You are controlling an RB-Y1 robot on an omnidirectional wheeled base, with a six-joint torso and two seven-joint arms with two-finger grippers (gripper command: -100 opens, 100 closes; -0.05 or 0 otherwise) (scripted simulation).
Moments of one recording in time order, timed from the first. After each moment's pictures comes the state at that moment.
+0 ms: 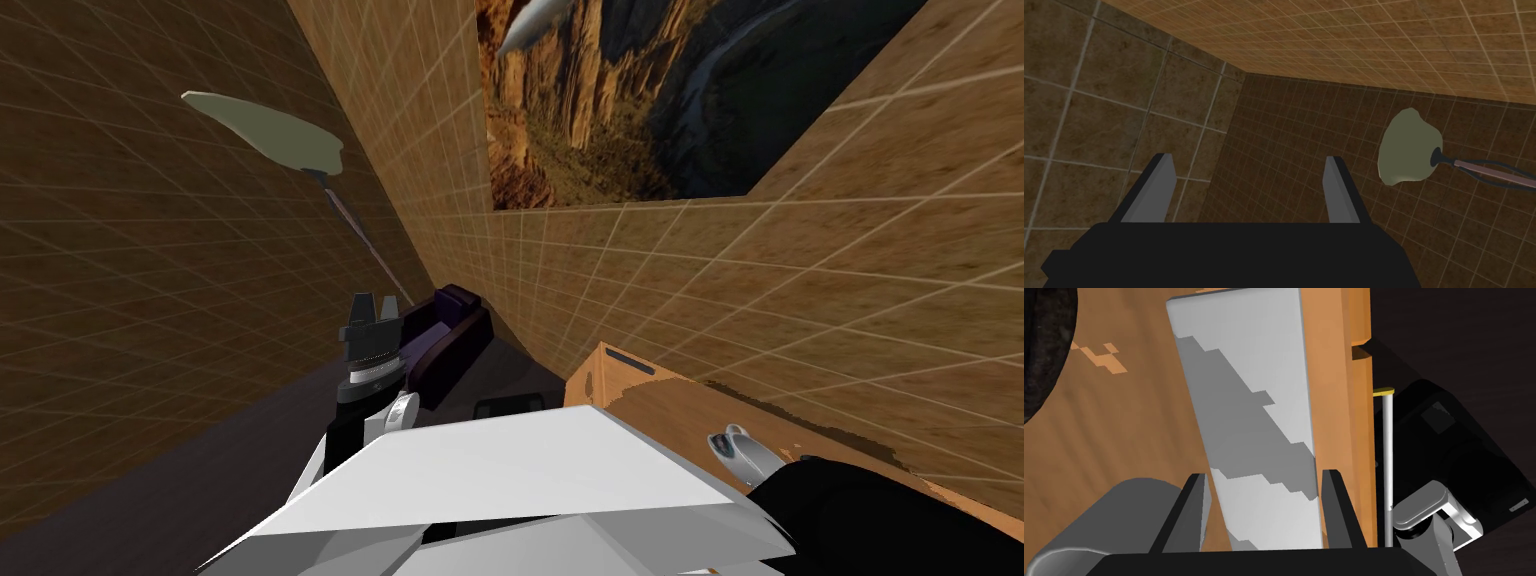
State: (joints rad) left arm 0.52 0.03 0.05 -2.31 -0.04 -0.64 -0.17; right arm 0.93 -1.23 0.07 -0.78 0.92 -0.75 0.70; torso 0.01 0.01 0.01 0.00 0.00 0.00
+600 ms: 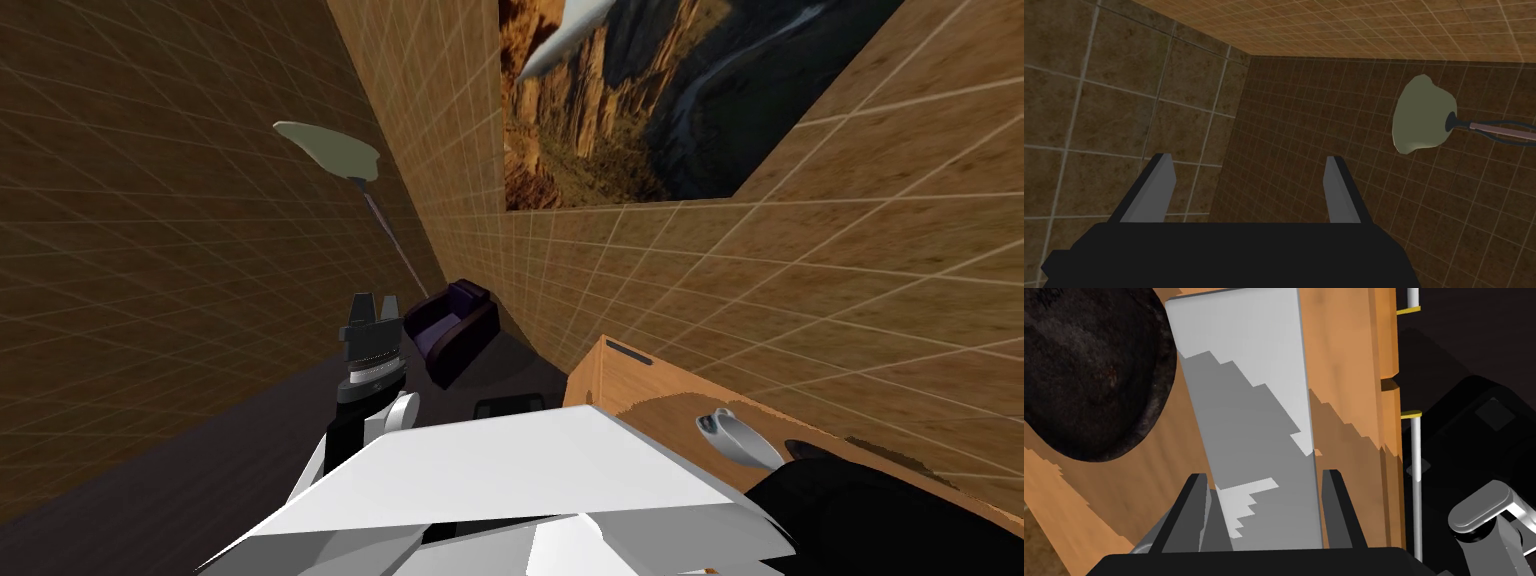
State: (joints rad) left arm 0.52 0.03 0.05 -2.31 -0.04 -0.64 -0.17; right arm 0.87 -1.30 0.04 -0.67 0.89 -0.80 0.62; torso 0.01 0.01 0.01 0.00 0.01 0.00
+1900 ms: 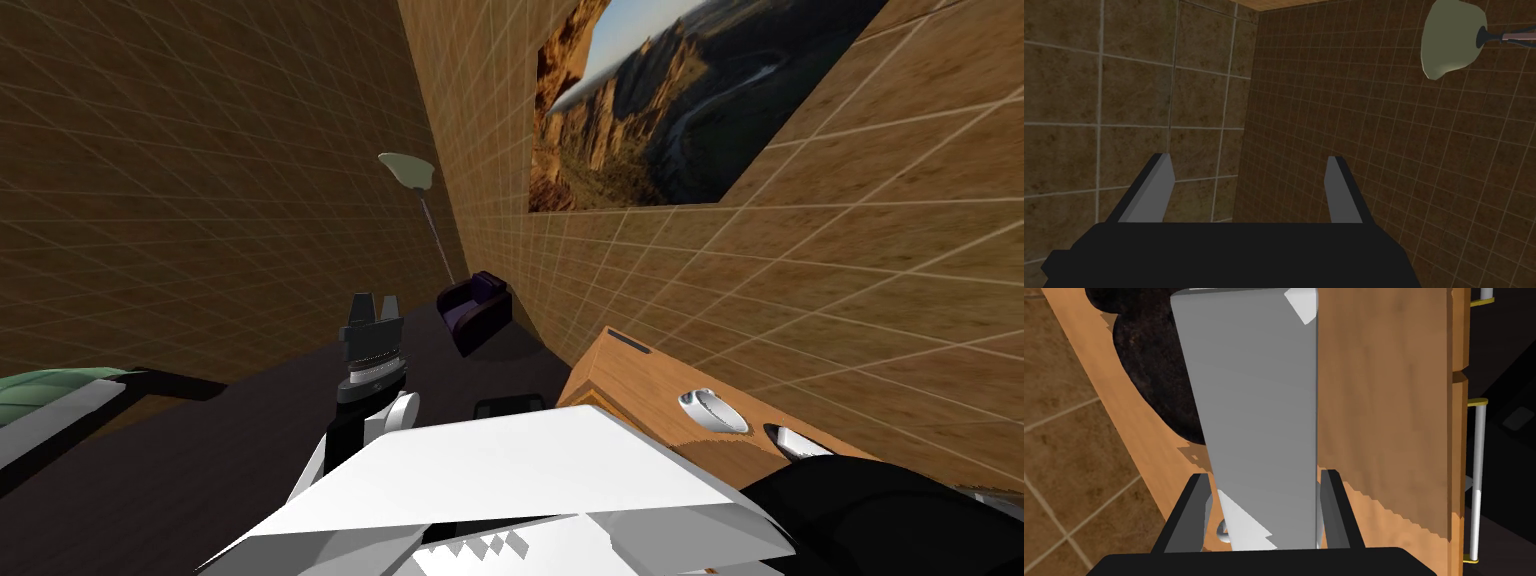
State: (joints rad) left arm 0.52 0.03 0.05 -2.31 -0.04 -0.64 -0.17; right arm 0.67 -1.39 0.05 -0.43 0.85 -0.93 0.47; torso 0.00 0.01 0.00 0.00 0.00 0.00
